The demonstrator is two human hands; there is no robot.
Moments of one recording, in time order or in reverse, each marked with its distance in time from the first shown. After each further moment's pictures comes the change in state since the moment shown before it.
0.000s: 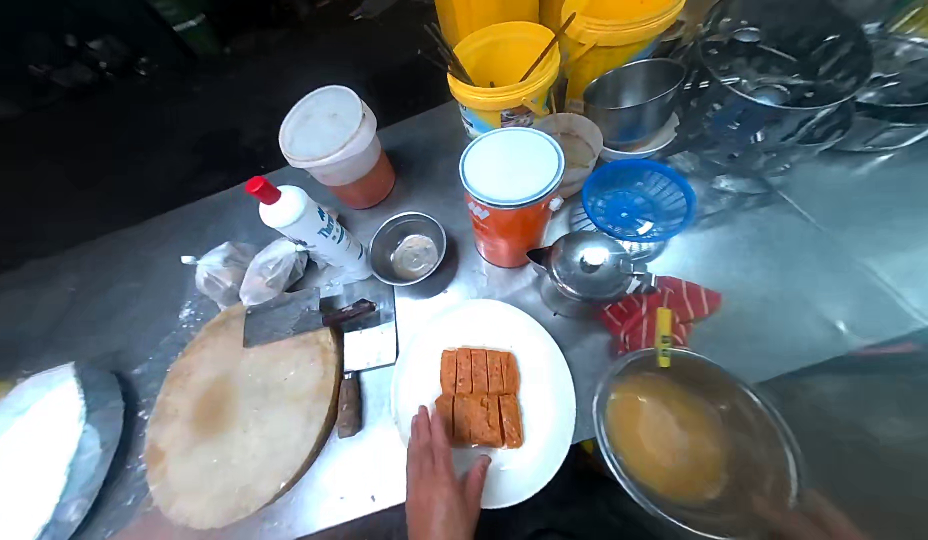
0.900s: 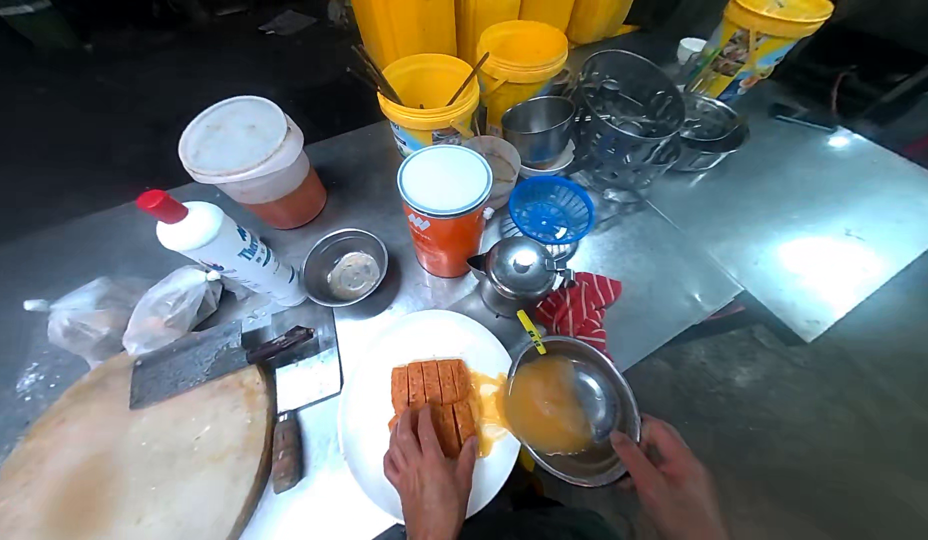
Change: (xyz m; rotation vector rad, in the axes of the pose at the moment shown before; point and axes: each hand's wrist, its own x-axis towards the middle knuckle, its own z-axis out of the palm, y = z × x) left_hand 0.025 0.030 0.045 0.012 0.085 0.030; right_hand -0.012 0.017 0.064 -0.532 0.220 -0.277
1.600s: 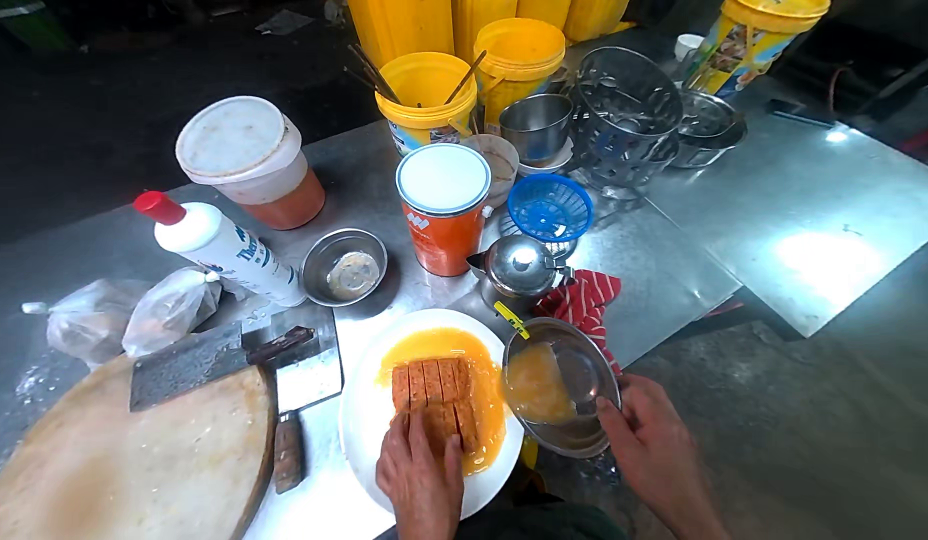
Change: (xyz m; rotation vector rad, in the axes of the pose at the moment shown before) left_hand -0.002 -0.007 -0.018 -0.029 -0.012 -0.016; right_hand 0.022 -0.026 0.015 -0.380 0.119 -0.323
